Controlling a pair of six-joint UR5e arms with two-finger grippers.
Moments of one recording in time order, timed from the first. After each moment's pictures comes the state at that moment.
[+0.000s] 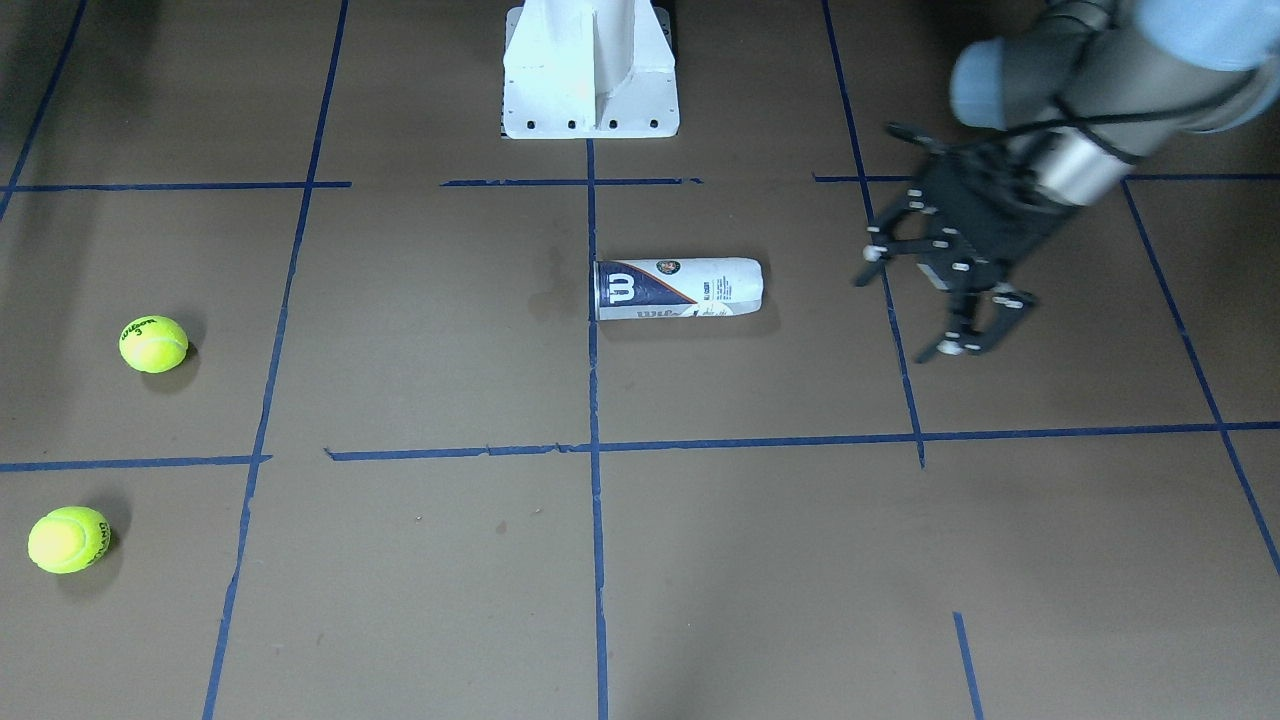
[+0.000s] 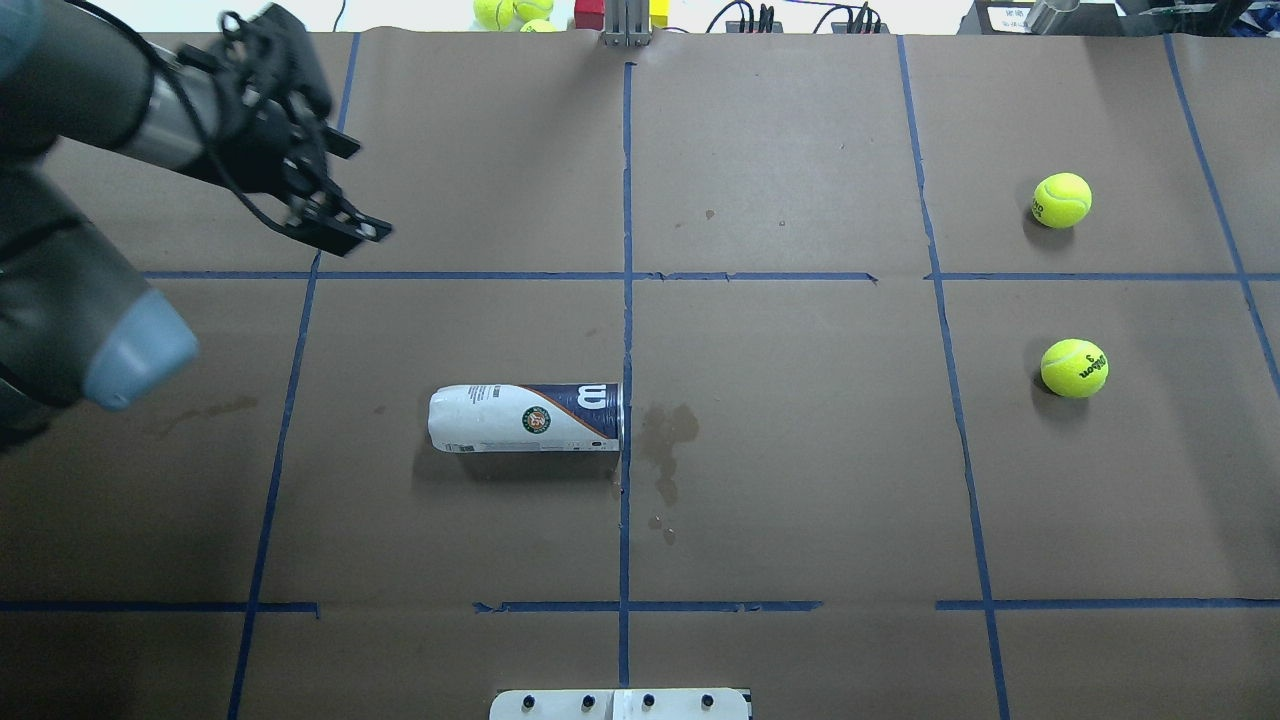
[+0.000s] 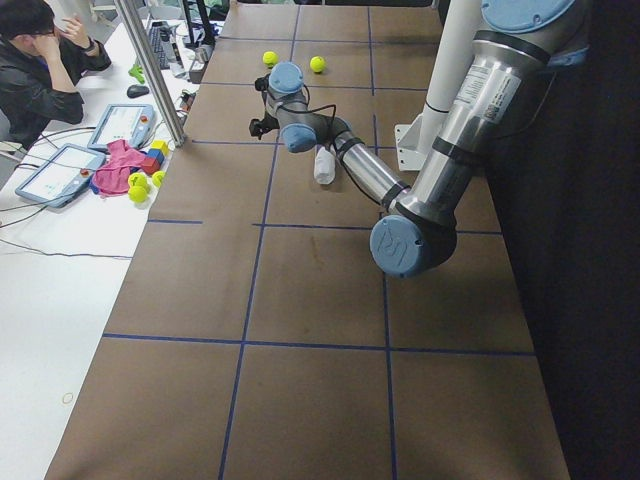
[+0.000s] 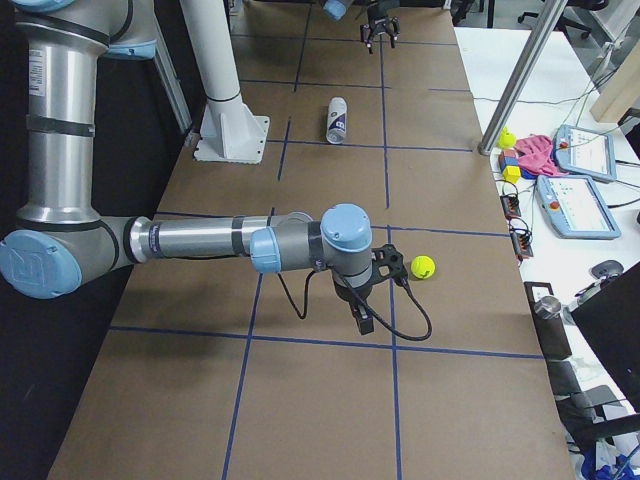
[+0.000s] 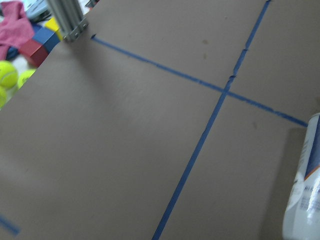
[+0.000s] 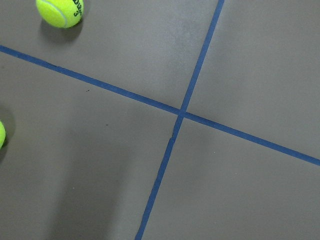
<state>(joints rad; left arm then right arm) -0.87 -2.02 -1.83 -2.06 -2.11 -0.01 1.59 -1.69 1.78 -1.49 2.31 -0.23</state>
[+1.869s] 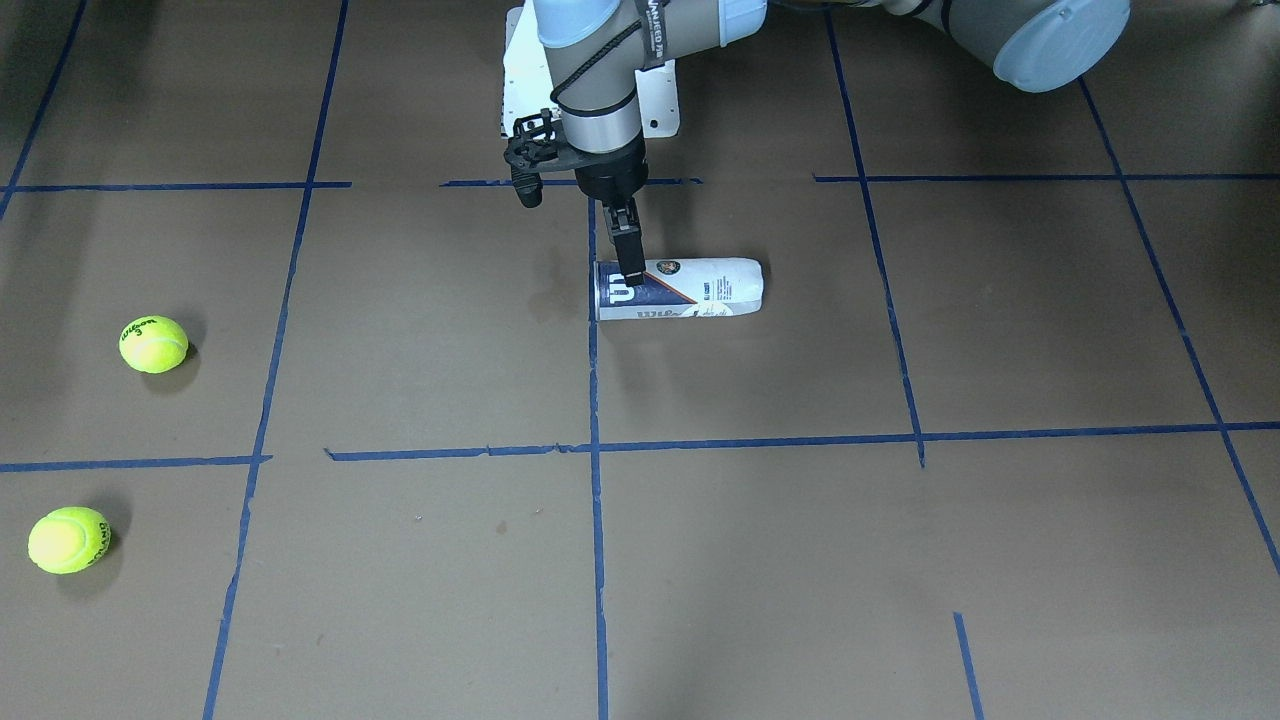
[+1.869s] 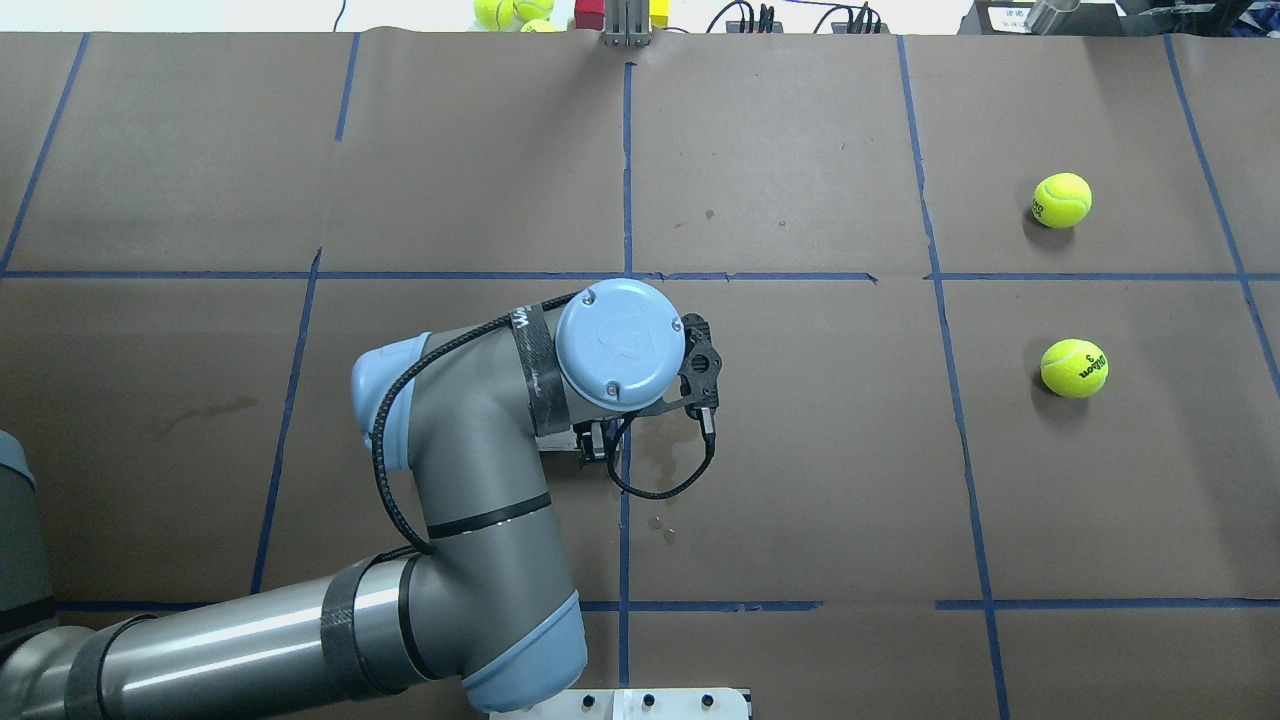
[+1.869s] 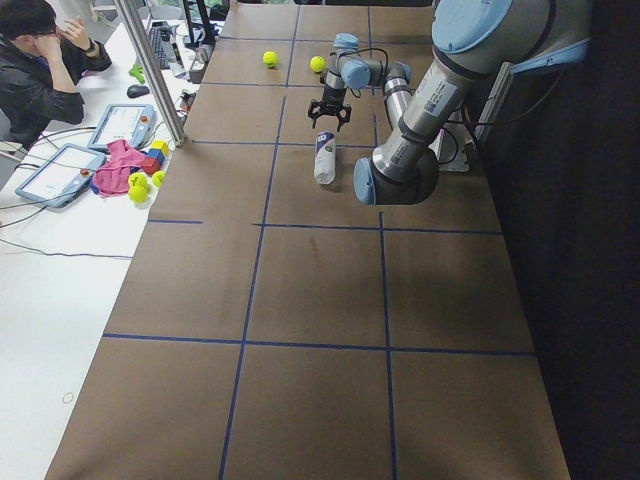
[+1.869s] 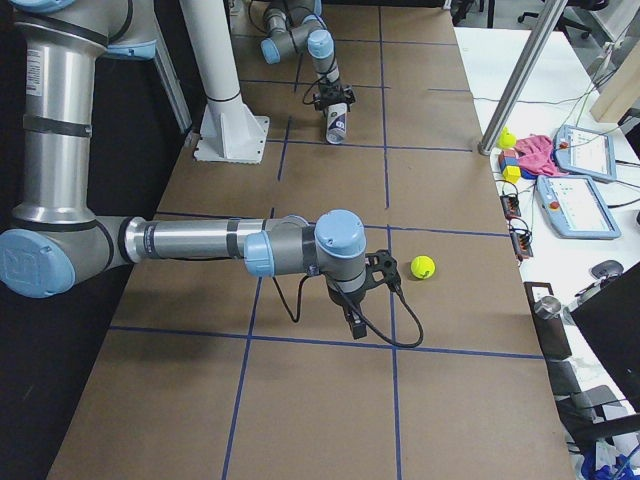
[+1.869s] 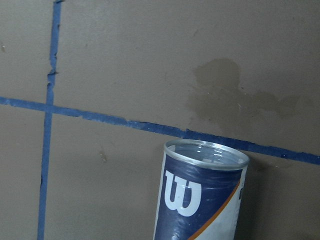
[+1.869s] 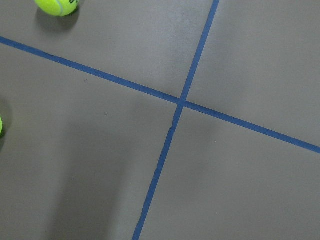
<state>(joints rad) -0.38 -2.46 -1.65 -1.27 -1.58 0.16 1.59 -1.71 1.78 -1.49 2.31 -0.23</state>
